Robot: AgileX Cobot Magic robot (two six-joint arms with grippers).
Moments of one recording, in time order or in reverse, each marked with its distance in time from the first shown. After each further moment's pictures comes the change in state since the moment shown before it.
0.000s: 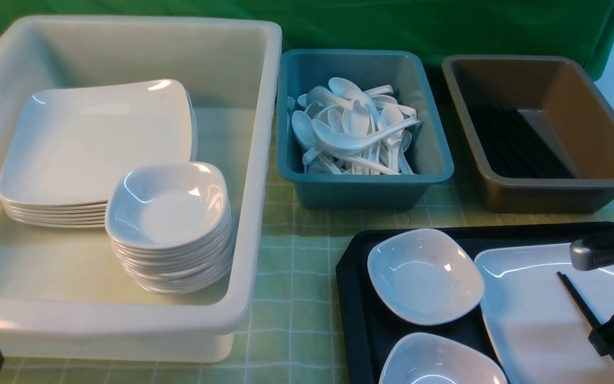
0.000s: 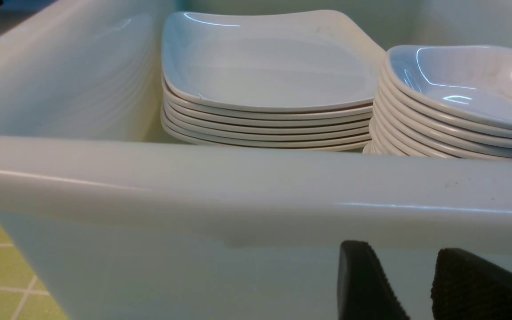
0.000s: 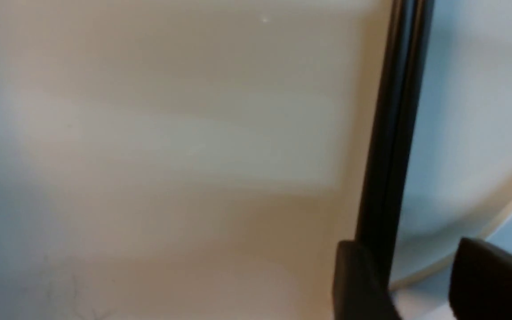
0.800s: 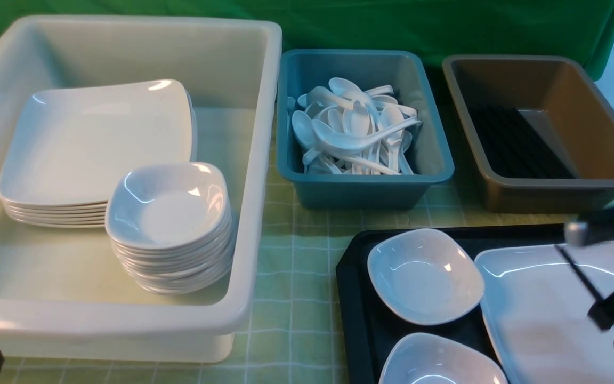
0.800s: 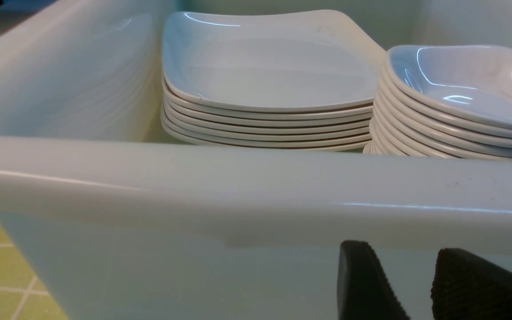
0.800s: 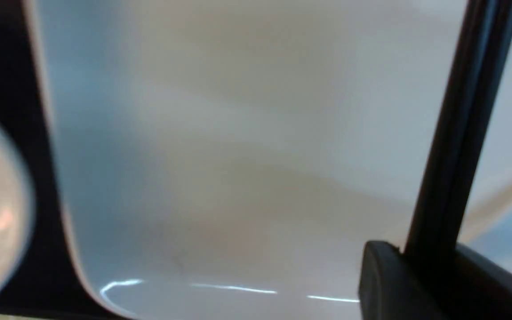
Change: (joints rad) right arm 0.000 -0.070 -0.150 0.109 0.163 -0.126; left arm 0.000 0.000 0.000 0.000 0.000 0.000
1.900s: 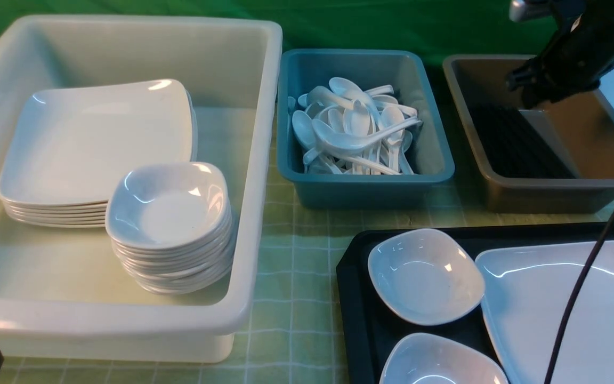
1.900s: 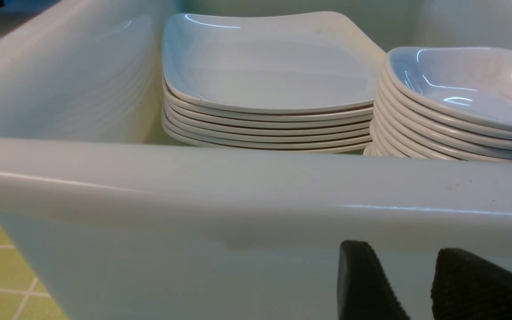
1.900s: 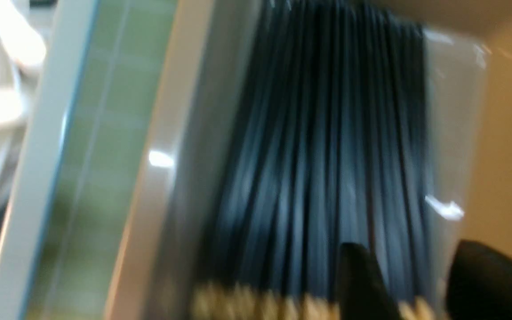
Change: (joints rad) right arm 0.000 0.634 -1.131 -0.048 -0.001 0.019; left arm 0.000 -0.002 0.000 0.000 -0.002 0.000
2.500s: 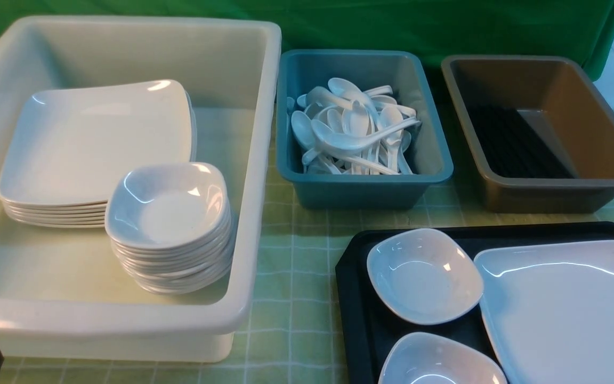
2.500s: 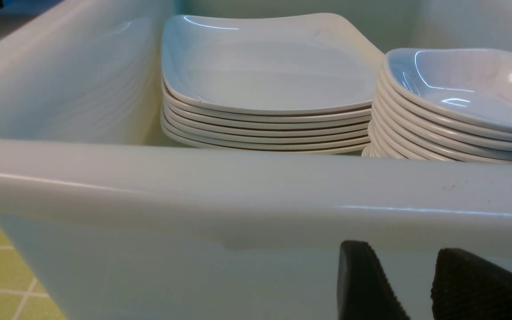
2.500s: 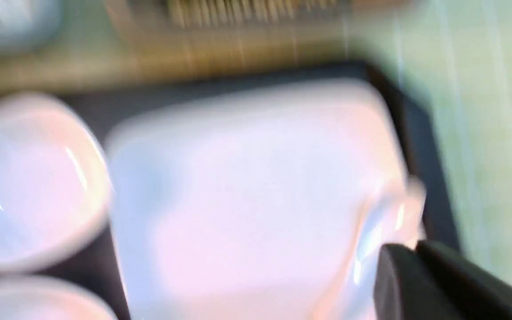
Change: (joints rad) right arm 0.003 -0.978 1.073 -0.064 0.041 0.451; left arm 0.000 0.000 0.000 0.000 -0.001 0.000
